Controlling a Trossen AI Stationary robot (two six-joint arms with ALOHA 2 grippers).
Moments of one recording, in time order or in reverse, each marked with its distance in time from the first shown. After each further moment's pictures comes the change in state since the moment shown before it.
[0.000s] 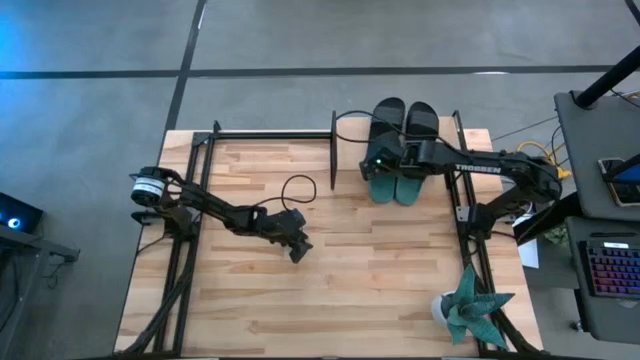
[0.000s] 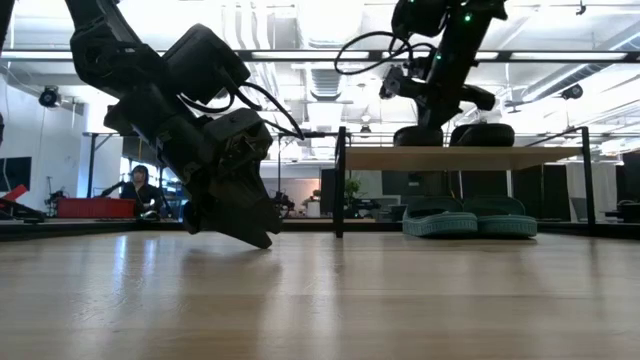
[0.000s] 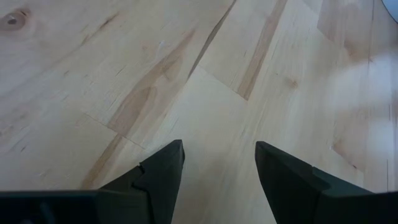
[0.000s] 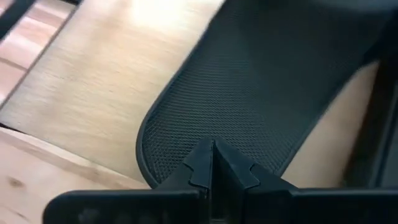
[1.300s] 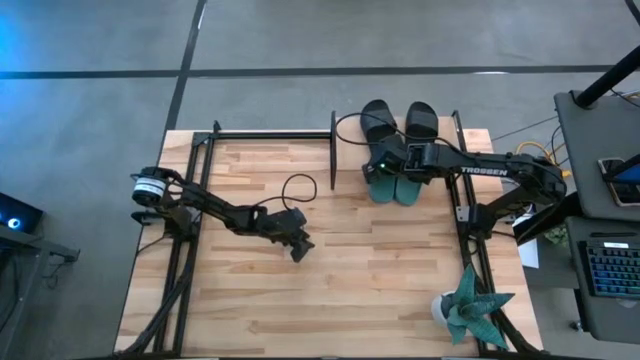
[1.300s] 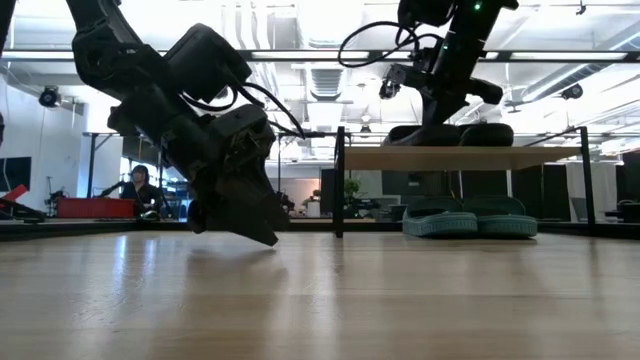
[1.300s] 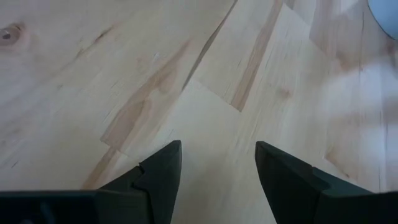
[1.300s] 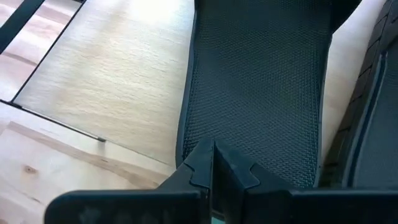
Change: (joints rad) left arm 0.000 0.001 0.002 0.043 0.006 -0.001; right arm 0.043 -0.042 -0.003 -0.041 0.009 0.047
